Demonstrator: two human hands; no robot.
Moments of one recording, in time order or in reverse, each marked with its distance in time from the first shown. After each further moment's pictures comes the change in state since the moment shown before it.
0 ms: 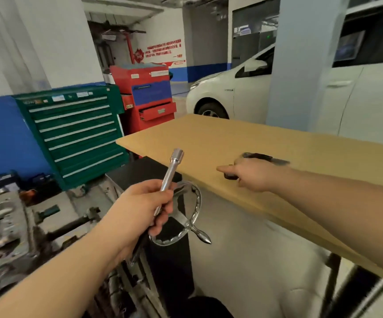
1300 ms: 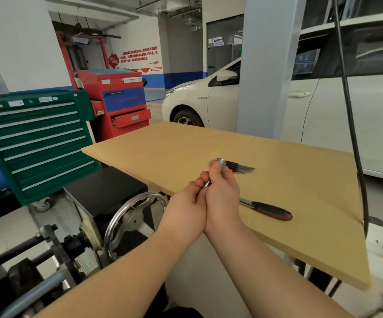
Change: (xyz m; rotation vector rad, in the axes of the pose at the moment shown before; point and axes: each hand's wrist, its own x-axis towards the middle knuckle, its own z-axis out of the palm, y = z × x) left_hand 0.059 -0.025 0.146 0.415 0.058 0.224; right_hand -0.064 -0.104 -0.025 2.388 0.982 0.497
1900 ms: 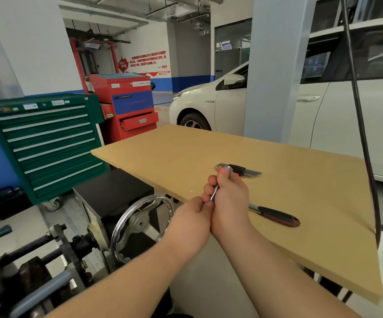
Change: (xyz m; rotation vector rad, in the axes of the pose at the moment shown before) left_hand -0.016 0.009 -0.006 -0.033 -0.082 -0.195; right_hand 0.004 -0.008 -0.003 -0.097 -0.014 0.024
